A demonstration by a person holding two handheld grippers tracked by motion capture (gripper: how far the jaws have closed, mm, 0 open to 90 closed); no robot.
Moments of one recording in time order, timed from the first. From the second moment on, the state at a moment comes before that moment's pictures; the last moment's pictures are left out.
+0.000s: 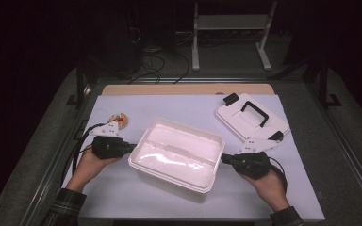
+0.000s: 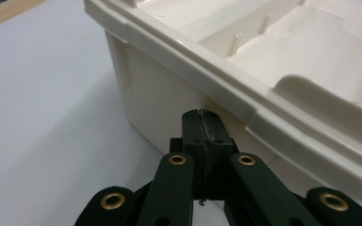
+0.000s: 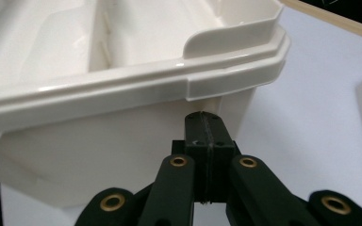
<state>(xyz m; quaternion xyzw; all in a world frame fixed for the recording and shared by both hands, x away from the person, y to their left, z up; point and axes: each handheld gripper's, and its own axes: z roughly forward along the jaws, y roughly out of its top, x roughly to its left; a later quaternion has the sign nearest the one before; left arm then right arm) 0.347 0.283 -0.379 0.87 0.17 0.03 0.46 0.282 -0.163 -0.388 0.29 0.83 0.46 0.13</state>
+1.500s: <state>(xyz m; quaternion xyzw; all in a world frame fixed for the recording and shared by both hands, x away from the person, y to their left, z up) 0.325 0.264 -0.371 0.90 0.18 0.05 0.40 0.279 -0.229 -0.427 0.41 0.82 0.37 0.17</state>
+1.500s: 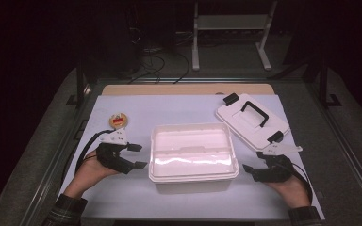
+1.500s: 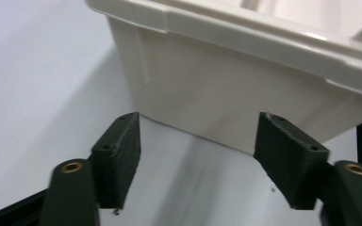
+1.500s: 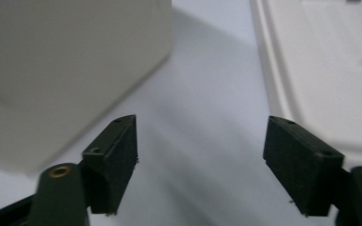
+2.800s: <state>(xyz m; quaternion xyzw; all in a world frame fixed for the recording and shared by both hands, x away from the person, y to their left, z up) 0.351 0.183 -0.284 0.94 0.10 0.04 0.32 0.268 -0.240 -0.458 0.42 0.82 0.35 0.17</state>
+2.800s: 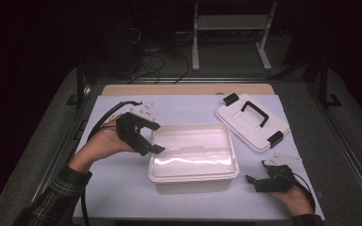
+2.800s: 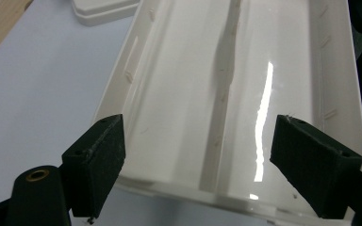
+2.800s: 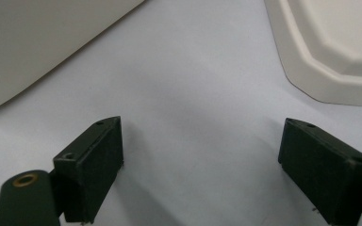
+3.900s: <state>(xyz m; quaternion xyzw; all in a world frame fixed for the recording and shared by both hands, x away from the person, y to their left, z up) 0.363 0.078 -0.306 0.98 0.02 -0.01 0.21 0.268 -0.240 -0.458 0.42 0.82 0.35 0.17</state>
